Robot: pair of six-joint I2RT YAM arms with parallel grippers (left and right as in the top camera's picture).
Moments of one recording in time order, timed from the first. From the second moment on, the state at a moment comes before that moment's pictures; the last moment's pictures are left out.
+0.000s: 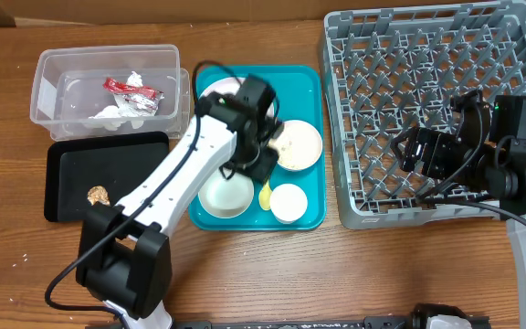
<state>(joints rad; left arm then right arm) -0.49 1.84 1.53 -1.13 0.16 -0.04 -0.10 1.19 1.29 -1.11 -0.38 0.16</state>
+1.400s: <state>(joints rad) -0.62 2.09 1.56 -0.76 0.20 0.36 -0.10 1.19 1.29 -1.11 -0.38 0.16</state>
